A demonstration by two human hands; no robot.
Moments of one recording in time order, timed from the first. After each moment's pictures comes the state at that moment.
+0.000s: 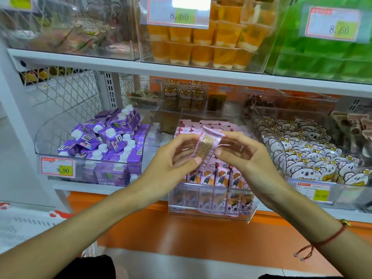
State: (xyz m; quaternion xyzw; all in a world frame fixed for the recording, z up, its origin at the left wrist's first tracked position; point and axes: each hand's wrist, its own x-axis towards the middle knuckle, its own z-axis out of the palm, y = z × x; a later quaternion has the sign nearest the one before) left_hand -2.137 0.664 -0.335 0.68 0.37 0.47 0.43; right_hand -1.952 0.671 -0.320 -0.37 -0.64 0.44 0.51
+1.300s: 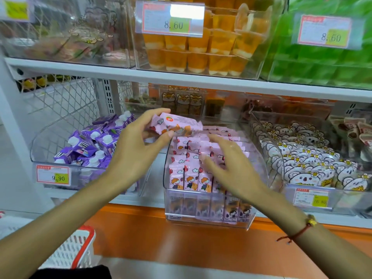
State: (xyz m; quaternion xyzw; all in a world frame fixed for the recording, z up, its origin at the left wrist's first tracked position) left_hand -2.169 0.690 -0.314 0.67 0.43 0.57 0.21; right_hand -1.954 0.702 -0.340 -0.53 -0.79 0.09 0.30
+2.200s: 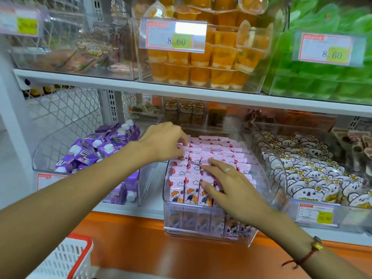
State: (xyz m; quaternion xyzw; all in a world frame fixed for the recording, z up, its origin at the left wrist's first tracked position) left_hand -2.150 0.765 -0.287 0.83 0.54 0.12 -0.09; right_hand -1.948 0.703 -0.352 -0.53 -0.83 0.05 0.16
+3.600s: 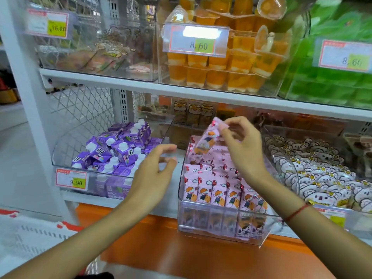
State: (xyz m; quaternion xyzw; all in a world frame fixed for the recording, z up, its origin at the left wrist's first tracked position) left_hand -2.169 0.680 -0.339 0.60 0.56 0.51 0.26; right_hand -1.992 0.728 -0.292 -0.41 -0.66 0.23 0.59
